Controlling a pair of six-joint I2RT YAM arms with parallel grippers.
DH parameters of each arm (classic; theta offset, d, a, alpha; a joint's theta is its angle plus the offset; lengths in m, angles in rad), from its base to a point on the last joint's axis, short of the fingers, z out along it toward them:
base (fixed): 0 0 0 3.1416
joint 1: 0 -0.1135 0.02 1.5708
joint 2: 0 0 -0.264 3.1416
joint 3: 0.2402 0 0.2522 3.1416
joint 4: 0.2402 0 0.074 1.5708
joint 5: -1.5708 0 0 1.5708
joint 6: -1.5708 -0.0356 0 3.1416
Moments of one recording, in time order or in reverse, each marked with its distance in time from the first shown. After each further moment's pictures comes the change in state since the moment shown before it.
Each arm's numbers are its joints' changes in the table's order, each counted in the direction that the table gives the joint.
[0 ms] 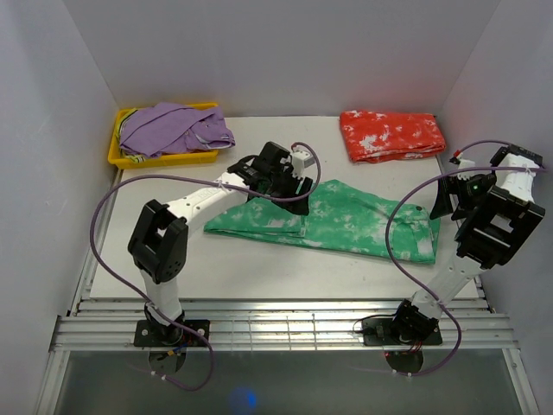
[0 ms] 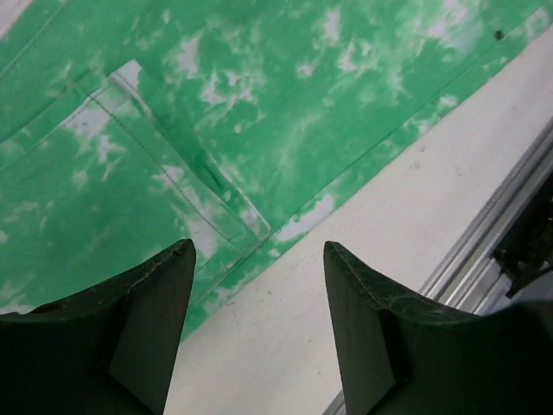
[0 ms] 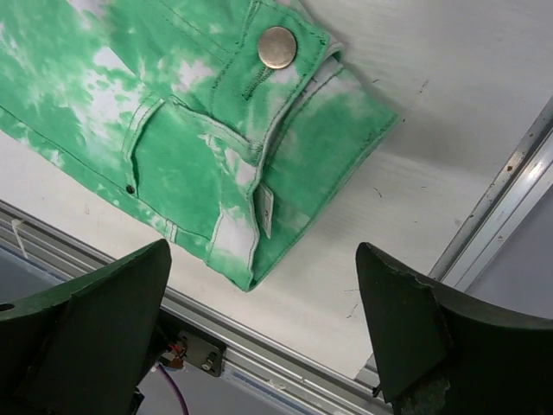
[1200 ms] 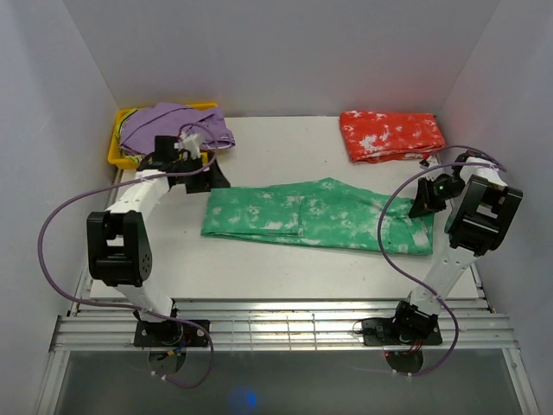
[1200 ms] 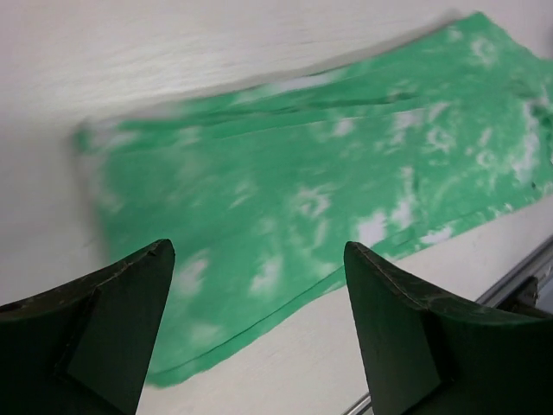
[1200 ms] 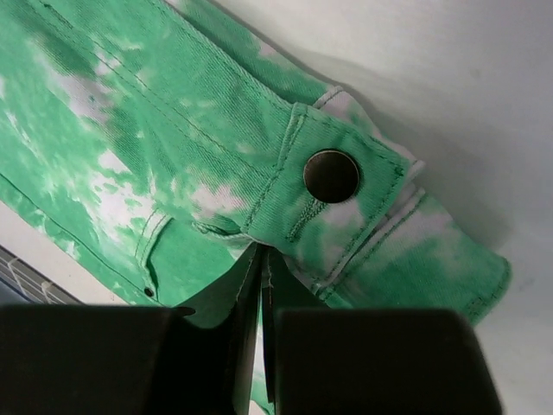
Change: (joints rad) left arm -0.544 -0.119 -0.201 -0.056 -0.197 0.067; right arm -0.157 0.081 -0.148 -0.282 0.085 -0.223
